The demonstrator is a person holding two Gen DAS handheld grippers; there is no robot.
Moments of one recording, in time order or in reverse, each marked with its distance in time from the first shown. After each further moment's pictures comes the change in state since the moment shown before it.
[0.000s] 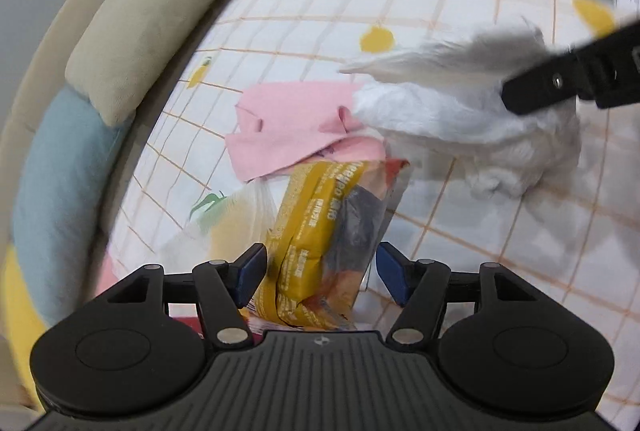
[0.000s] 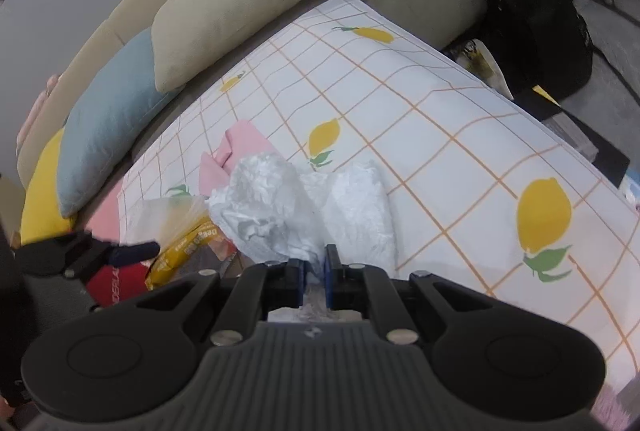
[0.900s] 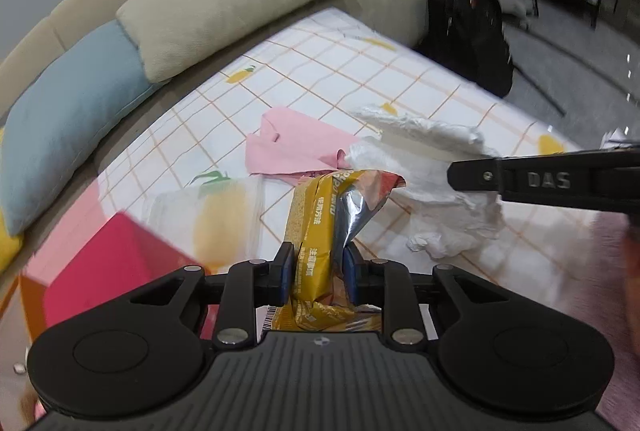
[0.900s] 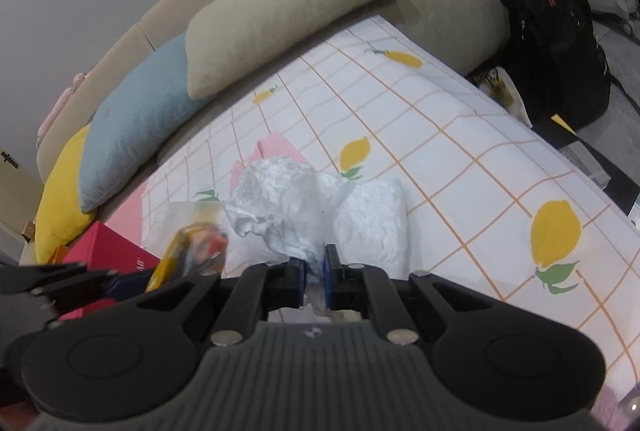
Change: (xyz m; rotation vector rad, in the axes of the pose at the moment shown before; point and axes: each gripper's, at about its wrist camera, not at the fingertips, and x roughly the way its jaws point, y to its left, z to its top) left arm -0.083 0.028 -0.038 -0.457 -0.153 -0.152; right arm -0.029 0.009 -0.009 -0.055 -0.080 0.050
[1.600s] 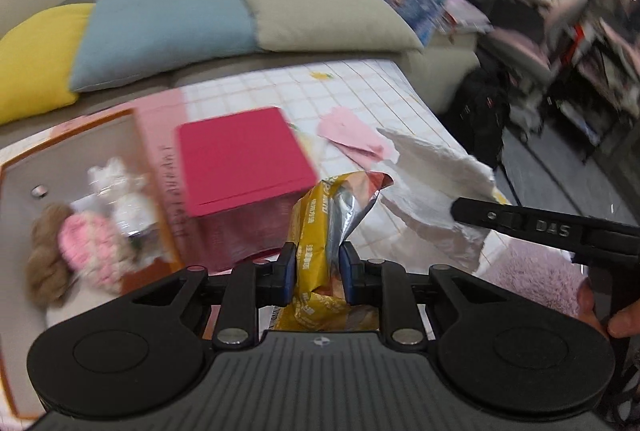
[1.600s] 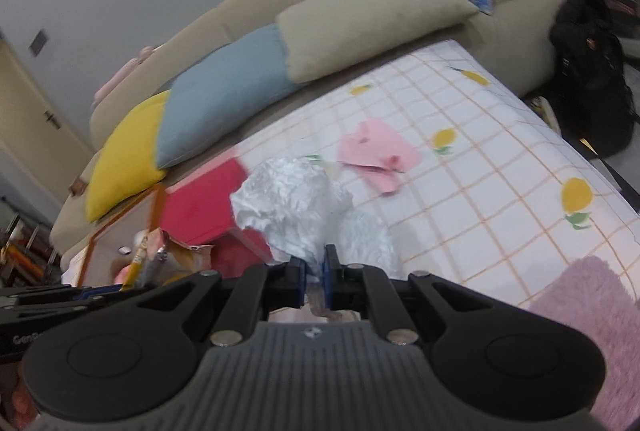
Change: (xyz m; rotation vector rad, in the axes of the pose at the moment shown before) left arm -0.132 0.094 -0.103 -0.430 -0.116 -0.103; right arm -0.095 0.096 -0.059 -0.167 -0.005 0.124
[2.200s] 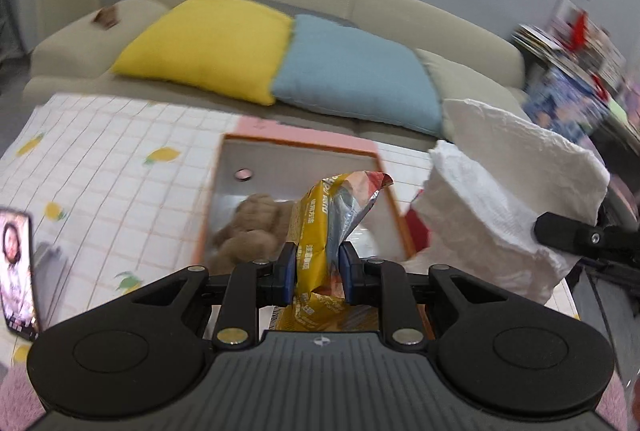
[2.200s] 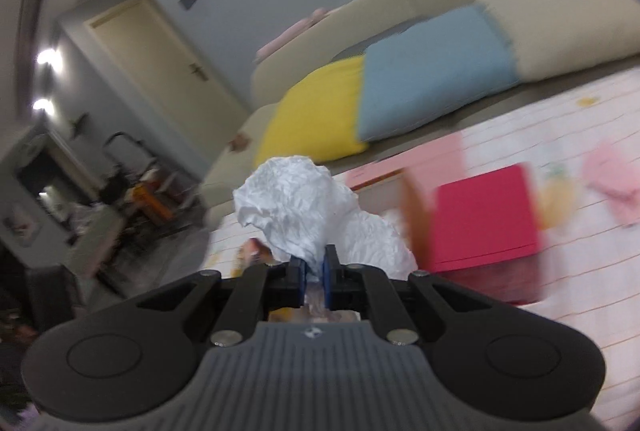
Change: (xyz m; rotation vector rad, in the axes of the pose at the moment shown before) left arm -0.081 0.152 -0.033 -0.399 -0.181 0.233; right arm 0.026 0.180 0.012 -0.107 0.141 0.464
